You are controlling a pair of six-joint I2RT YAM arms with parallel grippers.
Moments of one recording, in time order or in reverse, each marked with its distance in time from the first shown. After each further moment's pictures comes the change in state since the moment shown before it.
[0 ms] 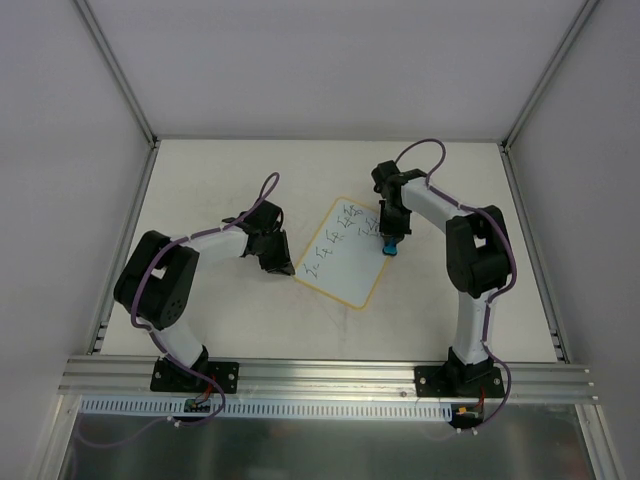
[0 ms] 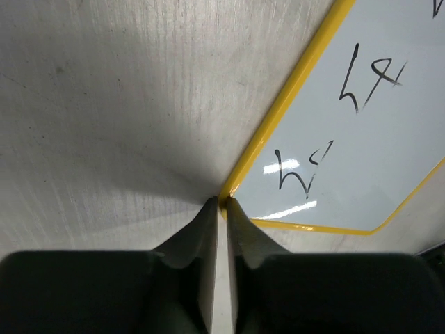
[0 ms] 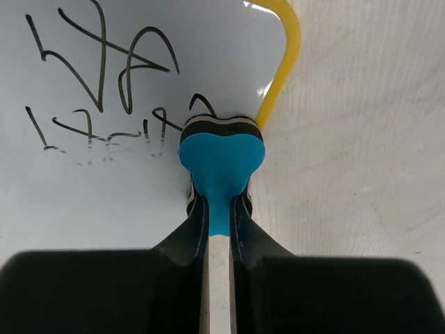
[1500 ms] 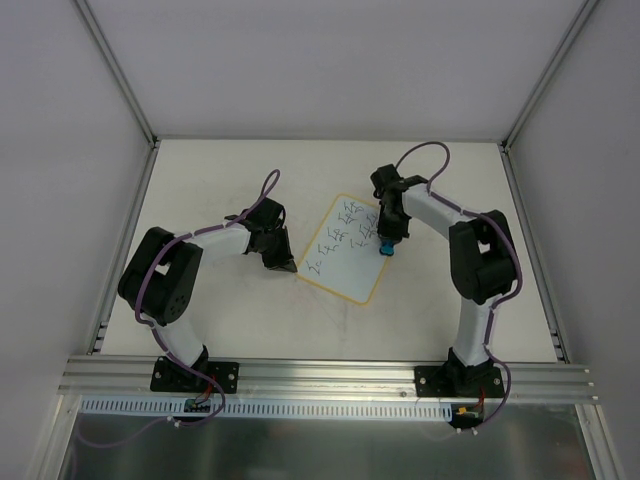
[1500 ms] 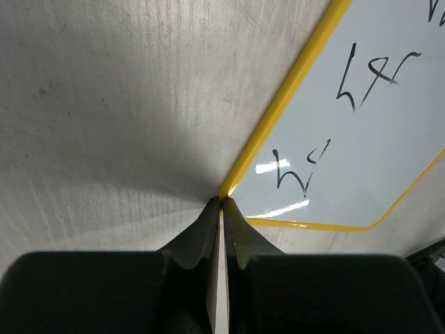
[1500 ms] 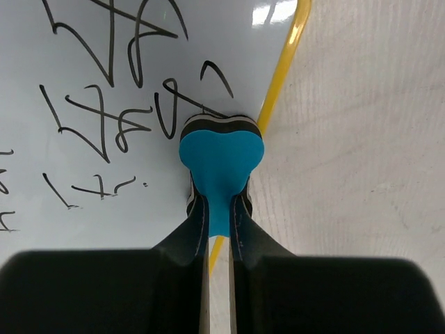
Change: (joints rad) left arm -0.001 0.032 0.033 -0.007 0.005 -0.013; right arm 0.024 -0.071 -0.102 0.099 0.023 0.079
